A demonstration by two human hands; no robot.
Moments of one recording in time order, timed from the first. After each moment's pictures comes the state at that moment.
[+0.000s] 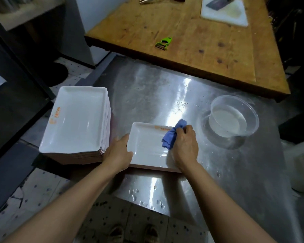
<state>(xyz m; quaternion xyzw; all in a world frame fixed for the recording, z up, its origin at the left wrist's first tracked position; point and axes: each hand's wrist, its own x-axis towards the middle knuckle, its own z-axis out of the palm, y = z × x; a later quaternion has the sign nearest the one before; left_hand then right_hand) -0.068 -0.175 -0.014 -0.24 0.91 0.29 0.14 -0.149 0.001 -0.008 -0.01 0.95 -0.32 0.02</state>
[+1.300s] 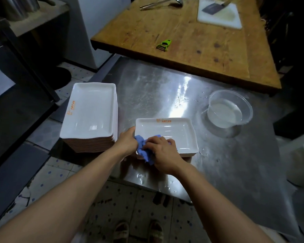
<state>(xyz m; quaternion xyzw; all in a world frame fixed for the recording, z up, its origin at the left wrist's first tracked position) -0.056 -0.176 0.002 -0.25 0.82 0.50 0.13 -0.078 -0.018 0.015 -0.39 0.90 -0.13 0.17</state>
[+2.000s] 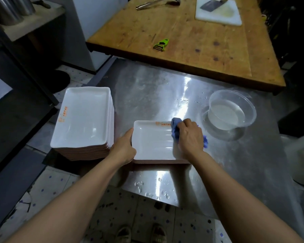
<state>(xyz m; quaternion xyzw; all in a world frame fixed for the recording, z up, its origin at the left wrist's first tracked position) -0.065 -0.177 -0.019 -0.24 0.87 0.41 0.12 -0.156 0.022 -0.005 -0.18 0.98 -0.08 0.00</state>
